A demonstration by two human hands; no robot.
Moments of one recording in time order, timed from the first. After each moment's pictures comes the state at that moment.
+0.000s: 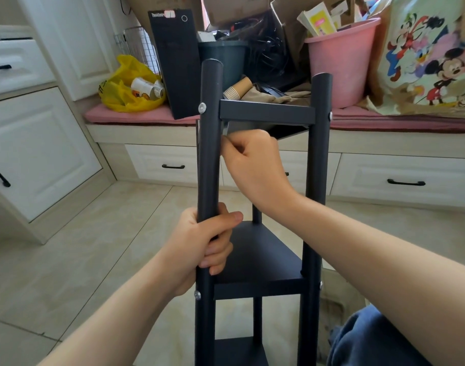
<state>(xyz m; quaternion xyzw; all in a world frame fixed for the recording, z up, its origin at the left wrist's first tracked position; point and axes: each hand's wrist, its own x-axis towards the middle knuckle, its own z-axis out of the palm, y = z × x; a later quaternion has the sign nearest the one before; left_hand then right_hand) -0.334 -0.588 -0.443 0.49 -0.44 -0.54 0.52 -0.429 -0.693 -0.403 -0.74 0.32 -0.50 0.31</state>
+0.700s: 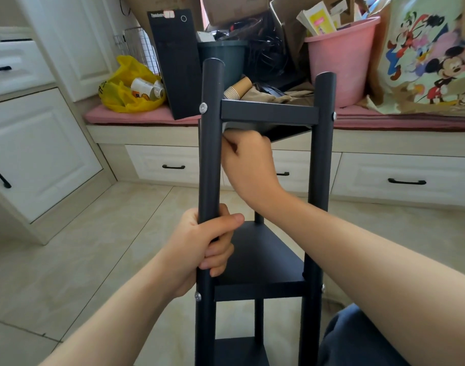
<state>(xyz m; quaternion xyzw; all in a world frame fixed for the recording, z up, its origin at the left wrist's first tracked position) -0.333 -0.588 -0.444 0.48 -0.46 -0.55 0.51 -0.416 -0.702 -0.408 -0.75 0.35 -0.50 0.25</state>
